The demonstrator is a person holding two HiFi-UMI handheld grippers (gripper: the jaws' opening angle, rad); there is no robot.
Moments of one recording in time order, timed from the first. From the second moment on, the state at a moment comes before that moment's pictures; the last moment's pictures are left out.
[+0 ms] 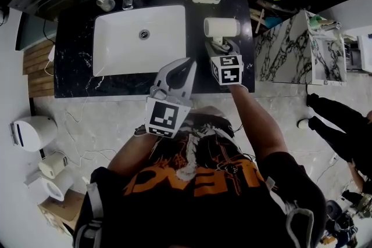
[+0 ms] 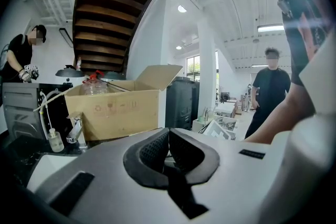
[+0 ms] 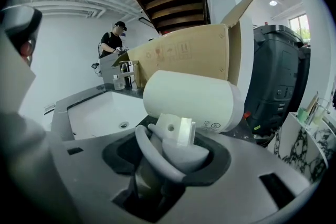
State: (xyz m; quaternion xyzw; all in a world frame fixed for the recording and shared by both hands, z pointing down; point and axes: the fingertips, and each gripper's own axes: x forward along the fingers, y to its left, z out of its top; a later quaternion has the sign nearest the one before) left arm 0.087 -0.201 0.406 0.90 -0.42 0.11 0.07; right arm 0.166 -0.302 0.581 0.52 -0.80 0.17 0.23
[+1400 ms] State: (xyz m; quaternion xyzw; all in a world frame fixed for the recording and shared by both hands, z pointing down) left arm 0.063 -0.184 0.399 0.89 -0.43 0.10 0.07; right arm 0.149 -0.293 0.616 0.47 -0.80 0.18 0.32
